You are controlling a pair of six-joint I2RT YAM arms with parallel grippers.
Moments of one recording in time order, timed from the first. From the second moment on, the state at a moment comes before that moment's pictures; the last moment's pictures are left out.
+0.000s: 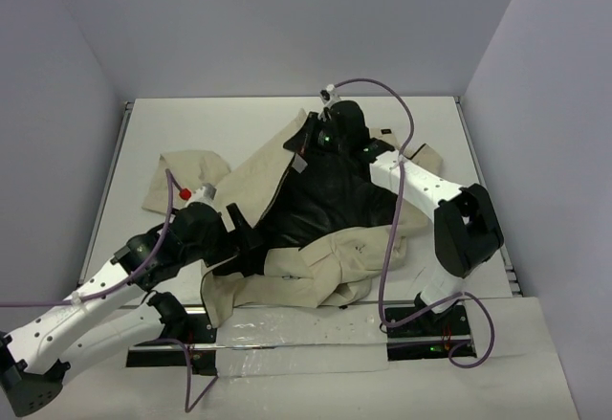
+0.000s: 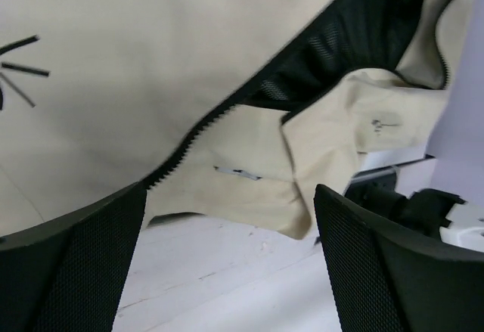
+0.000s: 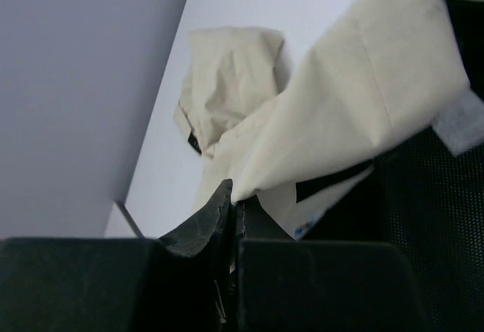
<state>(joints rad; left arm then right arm) -0.84 0.73 0.73 -0.75 -0.13 -1.06 0.54 1.68 1.27 0.05 -0.34 0.72</state>
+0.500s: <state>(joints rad) -0.56 0.98 1.05 -0.57 -0.10 -0.93 0.54 1.51 1.07 -0.05 -0.55 0.42</state>
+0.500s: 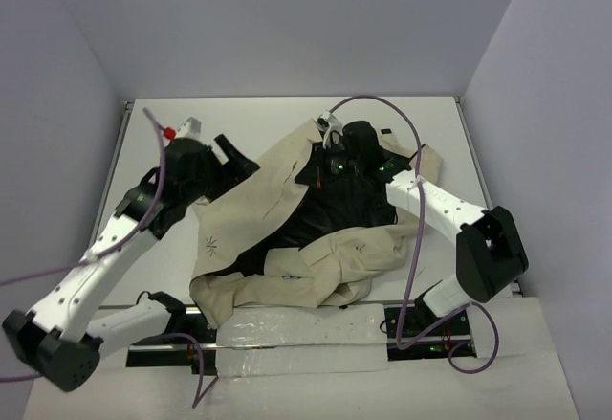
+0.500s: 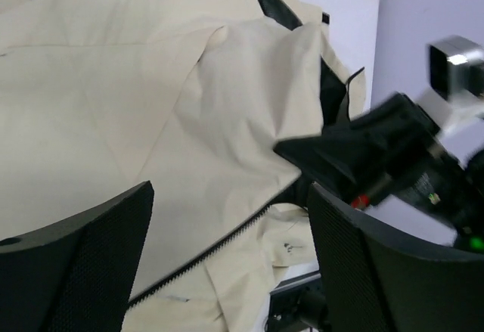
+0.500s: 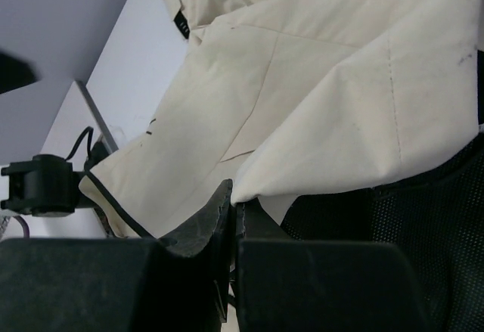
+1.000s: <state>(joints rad) -0.50 1.52 1.23 -0.21 0.39 -0.79 0.55 1.46 1.07 -0.10 -0.59 0.35</state>
